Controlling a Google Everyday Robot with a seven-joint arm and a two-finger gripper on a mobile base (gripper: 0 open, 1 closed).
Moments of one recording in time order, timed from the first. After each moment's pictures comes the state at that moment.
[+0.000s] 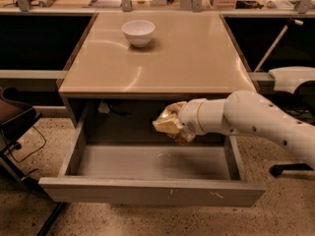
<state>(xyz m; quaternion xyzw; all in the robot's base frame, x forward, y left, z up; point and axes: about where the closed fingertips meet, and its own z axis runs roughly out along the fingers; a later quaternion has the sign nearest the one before) 0.569 -0.032 0.749 -0.41 0.77 0.22 0.43</state>
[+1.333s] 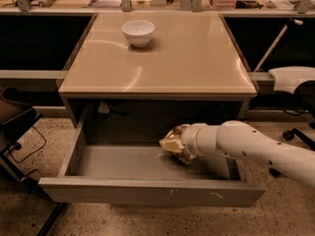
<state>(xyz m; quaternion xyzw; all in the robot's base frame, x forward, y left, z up) 0.573 -0.051 0.644 -0.37 0.81 0.20 0.41</state>
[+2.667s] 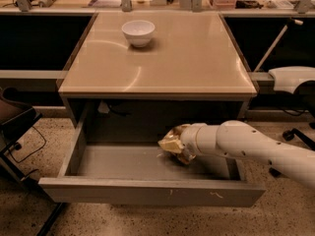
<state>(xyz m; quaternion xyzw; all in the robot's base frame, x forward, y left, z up) 0.572 -0.051 0.644 -0.37 0.81 0.20 0.41</state>
